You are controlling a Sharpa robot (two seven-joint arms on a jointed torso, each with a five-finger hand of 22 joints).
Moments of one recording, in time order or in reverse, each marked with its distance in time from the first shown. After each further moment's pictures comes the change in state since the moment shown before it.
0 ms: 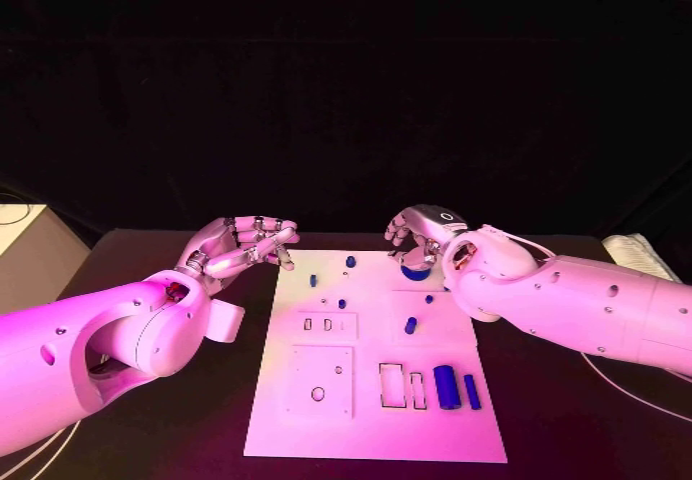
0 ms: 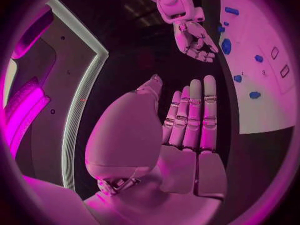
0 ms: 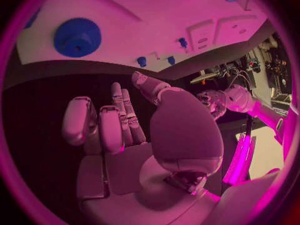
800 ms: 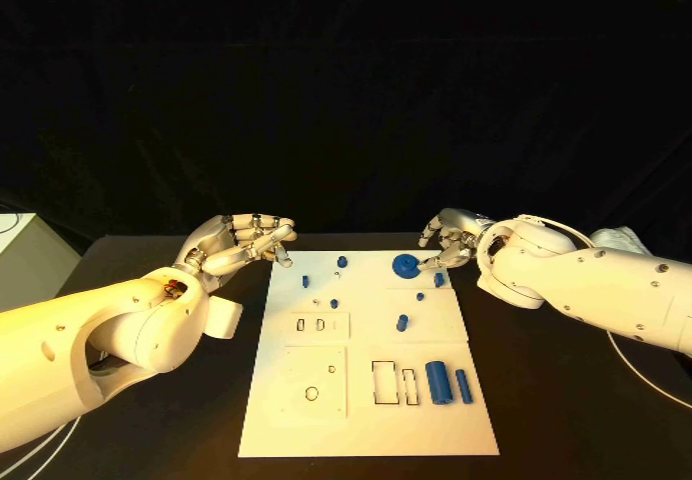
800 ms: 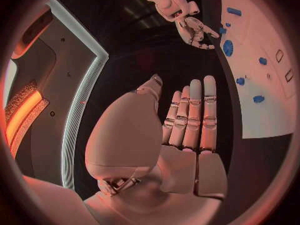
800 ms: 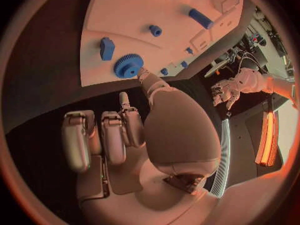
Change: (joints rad) left arm 0.000 0.009 0.000 -0.020 0.002 0.006 -0.002; left_hand 0.000 0.000 0.000 0.000 0.000 0.000 0.000 0.000 0.000 0.000 0.000 0.000 0.000 0.000 0.000 0.004 0.001 0.000 -0.003 0.004 0.000 0.002; right arm 0.022 -0.076 0.003 -0.042 0.238 0.212 -0.035; right_hand 0.090 0.023 -0.347 0.112 0.085 -0.139 0.001 0.096 0.062 0.306 -0.020 1.326 1.170 0.002 -0.022 0.180 0.104 -0.063 0.118 -0.014 0.228 0.136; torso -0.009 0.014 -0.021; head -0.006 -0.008
